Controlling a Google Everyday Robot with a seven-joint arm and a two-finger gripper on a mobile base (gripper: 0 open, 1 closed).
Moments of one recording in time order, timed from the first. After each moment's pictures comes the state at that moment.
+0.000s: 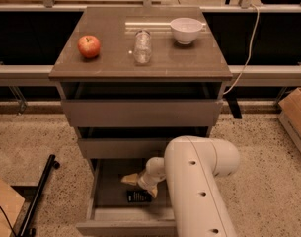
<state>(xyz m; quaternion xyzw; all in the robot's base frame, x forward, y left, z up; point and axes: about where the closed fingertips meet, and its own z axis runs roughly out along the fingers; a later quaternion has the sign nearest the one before) 0.613 0.038 0.180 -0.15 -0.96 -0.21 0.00</state>
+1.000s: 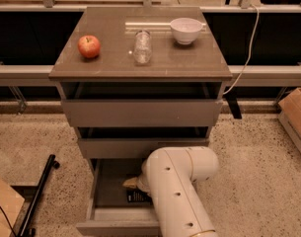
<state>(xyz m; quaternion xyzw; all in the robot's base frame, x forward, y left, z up) 0.616 0.040 0.109 -0.18 -0.97 -0.16 0.05</state>
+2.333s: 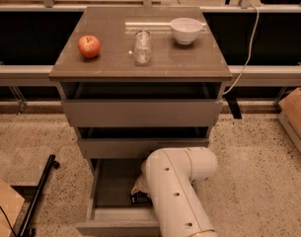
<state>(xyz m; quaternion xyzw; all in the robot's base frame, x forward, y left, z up) 0.611 0.042 0.107 -0.19 -0.97 -0.16 0.07</state>
